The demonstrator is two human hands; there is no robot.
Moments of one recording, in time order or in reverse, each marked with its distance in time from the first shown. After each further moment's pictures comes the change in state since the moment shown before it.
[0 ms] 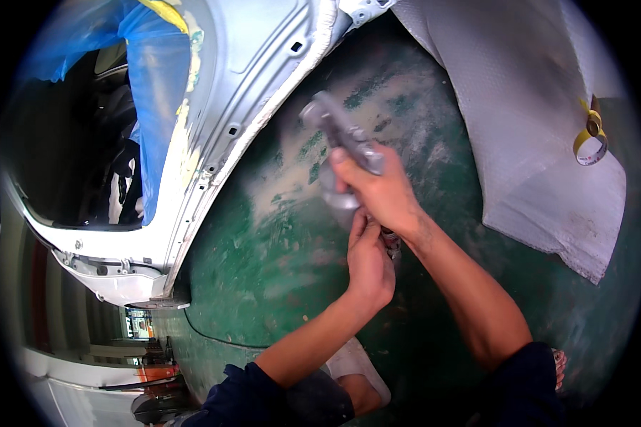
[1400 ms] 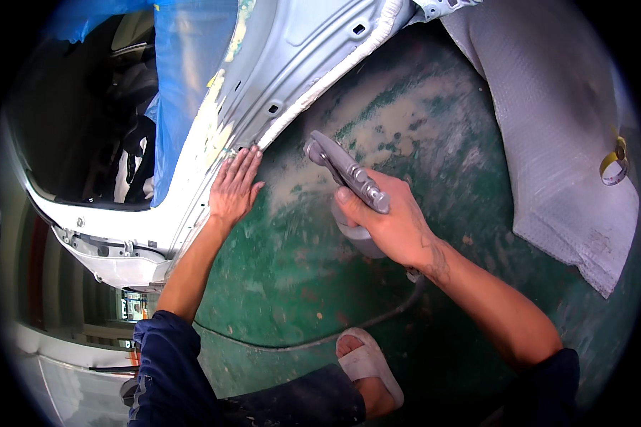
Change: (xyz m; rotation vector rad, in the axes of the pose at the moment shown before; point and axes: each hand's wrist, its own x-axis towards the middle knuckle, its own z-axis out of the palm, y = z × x) left_hand 0.117 0.278 -0.202 2.791 -0.097 1.300; right_hand -0.020 -0.001 0.054 -0.255 -0.207 0.059
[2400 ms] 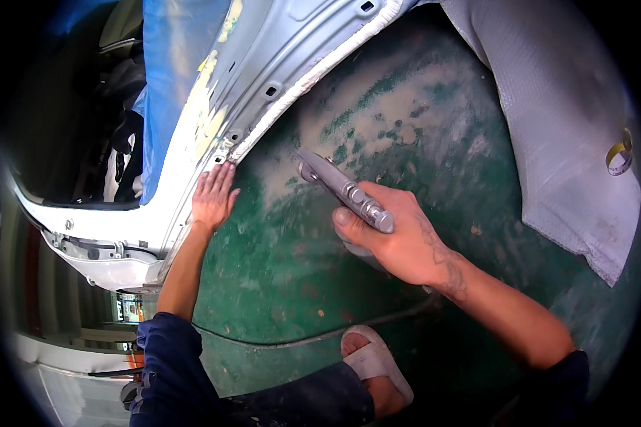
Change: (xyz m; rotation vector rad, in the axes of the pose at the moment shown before) left_hand -0.066 -0.031 0.083 -0.031 -0.012 -0.024; right_hand -0.018 0.001 0.017 -0.137 -0.040 0.086
